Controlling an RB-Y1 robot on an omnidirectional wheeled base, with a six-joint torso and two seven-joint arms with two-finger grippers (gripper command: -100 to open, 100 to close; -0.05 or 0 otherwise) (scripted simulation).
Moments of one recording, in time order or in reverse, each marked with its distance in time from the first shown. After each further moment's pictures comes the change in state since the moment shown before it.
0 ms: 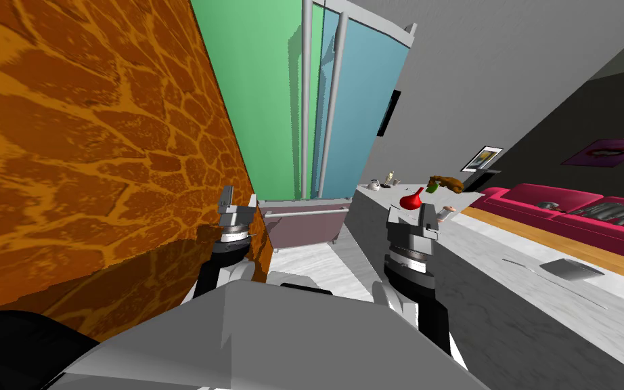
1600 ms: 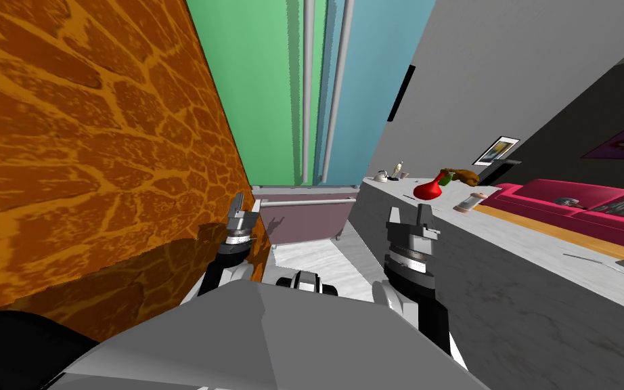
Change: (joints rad) left arm -0.018 0.102 0.011 0.124 -0.001 -0.074 0.013; right arm 0.000 0.000 0.000 0.000 0.000 0.000 0.000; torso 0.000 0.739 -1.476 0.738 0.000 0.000
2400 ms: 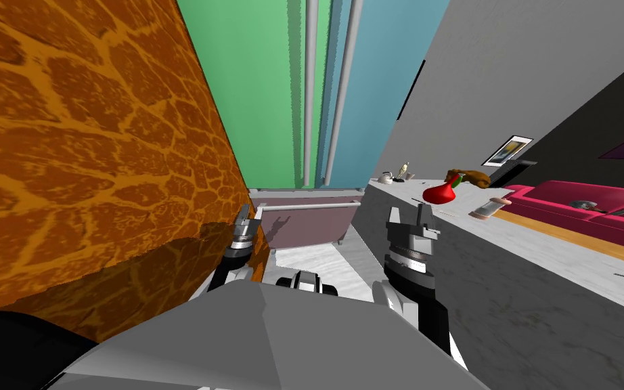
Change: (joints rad) left arm -0.039 0.054 0.019 0.229 -0.004 -0.139 0.020; right arm 0.000 0.000 0.000 0.000 0.000 0.000 0.000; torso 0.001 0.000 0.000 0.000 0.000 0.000
